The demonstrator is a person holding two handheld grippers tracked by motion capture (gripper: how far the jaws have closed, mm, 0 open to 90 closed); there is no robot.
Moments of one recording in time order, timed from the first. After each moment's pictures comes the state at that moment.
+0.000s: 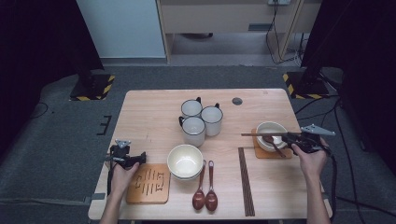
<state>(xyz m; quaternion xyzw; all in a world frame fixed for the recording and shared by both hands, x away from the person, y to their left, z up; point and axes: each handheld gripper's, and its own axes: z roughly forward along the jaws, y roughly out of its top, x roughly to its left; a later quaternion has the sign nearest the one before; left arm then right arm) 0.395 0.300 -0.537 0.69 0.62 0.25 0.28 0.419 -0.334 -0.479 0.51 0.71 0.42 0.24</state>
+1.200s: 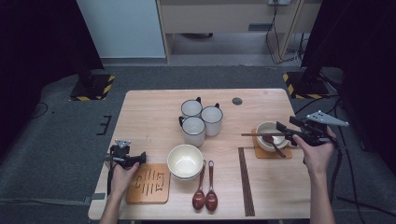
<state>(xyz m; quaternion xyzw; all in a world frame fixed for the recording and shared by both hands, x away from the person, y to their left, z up) 0.395 0.300 -0.537 0.69 0.62 0.25 0.28 0.400 -0.304 -0.392 0.46 0.69 0.50 0.25</state>
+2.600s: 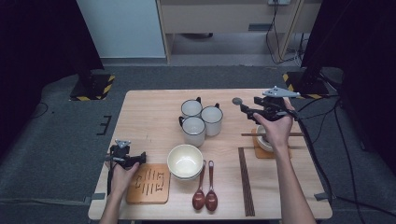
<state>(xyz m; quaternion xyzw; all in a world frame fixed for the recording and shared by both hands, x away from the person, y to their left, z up) 0.395 0.300 -0.537 0.69 0.62 0.25 0.28 0.458 -0.196 -0.356 0.42 0.73 0.48 0.23</state>
